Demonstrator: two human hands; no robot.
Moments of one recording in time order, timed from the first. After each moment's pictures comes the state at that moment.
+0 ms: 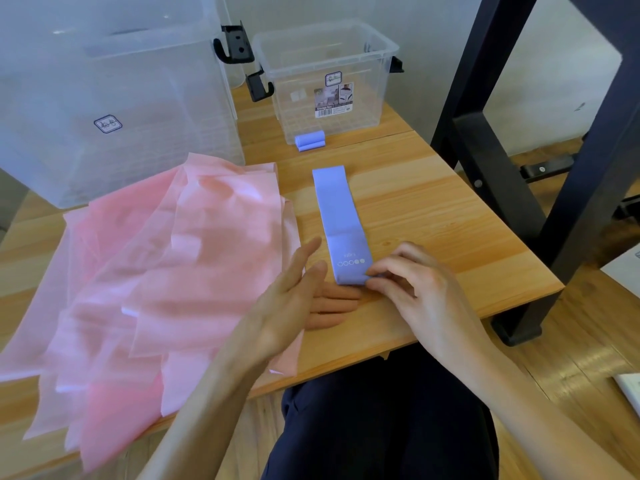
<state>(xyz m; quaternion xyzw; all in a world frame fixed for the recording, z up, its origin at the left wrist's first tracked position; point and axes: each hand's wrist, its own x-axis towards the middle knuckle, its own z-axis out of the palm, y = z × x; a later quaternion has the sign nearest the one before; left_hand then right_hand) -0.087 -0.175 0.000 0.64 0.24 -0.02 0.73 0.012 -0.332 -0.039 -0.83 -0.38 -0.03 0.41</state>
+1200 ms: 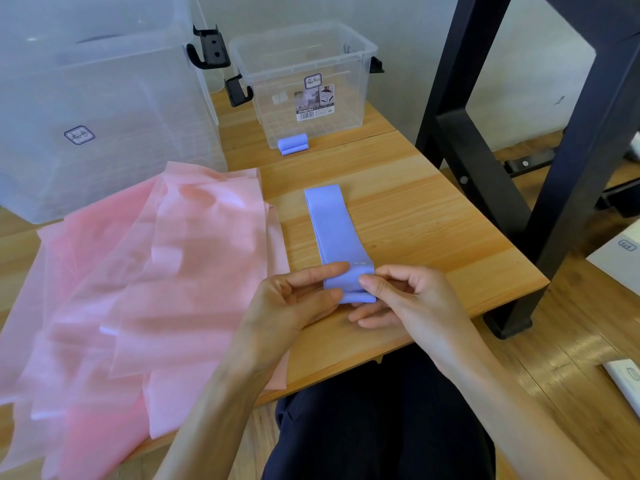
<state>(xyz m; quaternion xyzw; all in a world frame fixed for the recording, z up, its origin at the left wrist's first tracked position) -0.082 -0.179 -0.011 0.63 0.19 0.02 0.75 -0.002 -0.335 -0.011 -0.68 -0.10 0.29 0.67</state>
